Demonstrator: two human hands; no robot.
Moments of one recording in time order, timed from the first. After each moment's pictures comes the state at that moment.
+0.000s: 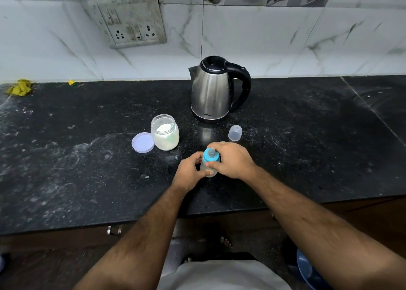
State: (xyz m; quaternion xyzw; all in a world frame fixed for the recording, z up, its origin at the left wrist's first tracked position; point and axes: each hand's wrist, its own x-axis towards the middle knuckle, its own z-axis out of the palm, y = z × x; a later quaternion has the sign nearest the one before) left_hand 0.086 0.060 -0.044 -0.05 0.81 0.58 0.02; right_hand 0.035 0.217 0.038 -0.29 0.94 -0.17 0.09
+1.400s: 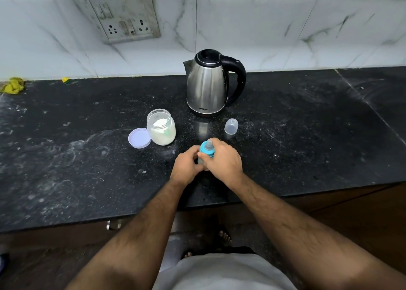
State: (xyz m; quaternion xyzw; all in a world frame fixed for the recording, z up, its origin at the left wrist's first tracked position) left_hand 0.090 0.064 -0.040 -0.07 0.86 0.51 0.00; right_hand 0.067 0.198 0.019 -0.12 0.96 -0.27 0.03
